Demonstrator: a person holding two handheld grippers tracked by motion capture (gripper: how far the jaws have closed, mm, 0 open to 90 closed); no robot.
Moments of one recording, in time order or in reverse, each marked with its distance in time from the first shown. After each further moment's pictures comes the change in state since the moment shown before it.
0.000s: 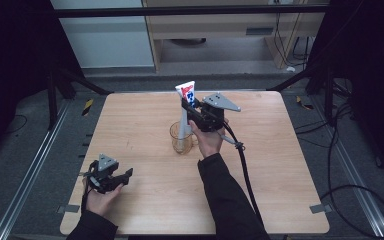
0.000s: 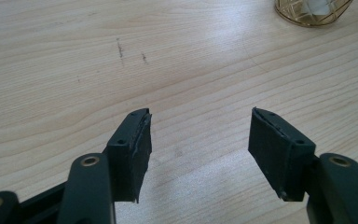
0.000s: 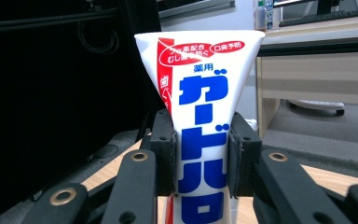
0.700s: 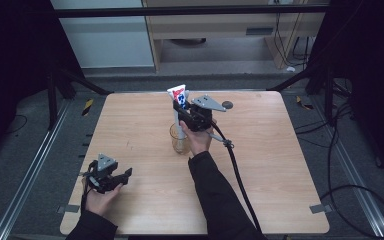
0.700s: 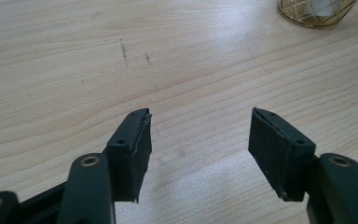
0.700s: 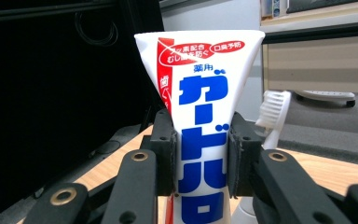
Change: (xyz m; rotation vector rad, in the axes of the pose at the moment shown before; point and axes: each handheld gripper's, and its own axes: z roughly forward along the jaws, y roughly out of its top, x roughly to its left) left arm 0.001 0.000 0.000 -0.002 0.005 -0.004; right arm 0.000 -0.029 0.040 0.026 0.010 0.017
